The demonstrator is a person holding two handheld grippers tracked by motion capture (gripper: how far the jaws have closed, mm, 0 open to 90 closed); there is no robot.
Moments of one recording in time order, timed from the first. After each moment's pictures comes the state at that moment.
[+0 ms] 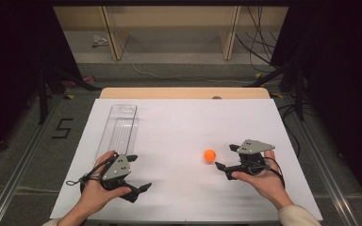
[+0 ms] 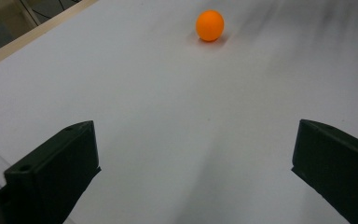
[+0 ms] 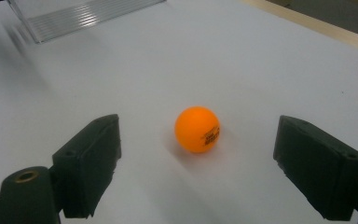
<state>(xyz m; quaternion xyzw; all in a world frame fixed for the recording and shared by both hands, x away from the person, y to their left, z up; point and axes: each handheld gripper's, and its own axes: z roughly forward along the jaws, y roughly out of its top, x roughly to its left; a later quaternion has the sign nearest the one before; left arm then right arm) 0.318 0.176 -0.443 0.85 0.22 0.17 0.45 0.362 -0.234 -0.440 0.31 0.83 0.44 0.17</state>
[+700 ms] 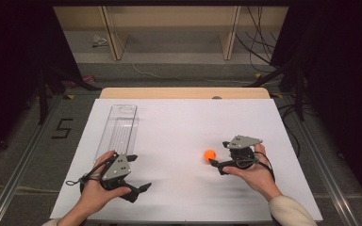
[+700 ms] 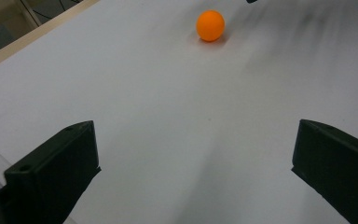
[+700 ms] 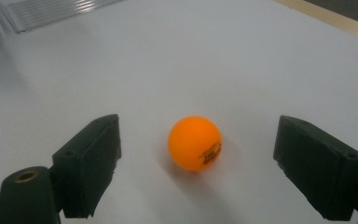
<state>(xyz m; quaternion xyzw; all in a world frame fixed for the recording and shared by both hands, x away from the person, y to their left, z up) 0.318 0.177 -0.443 0.85 0.22 0.17 0.45 0.384 -0.216 -0.451 0.31 0.84 0.42 0.17</state>
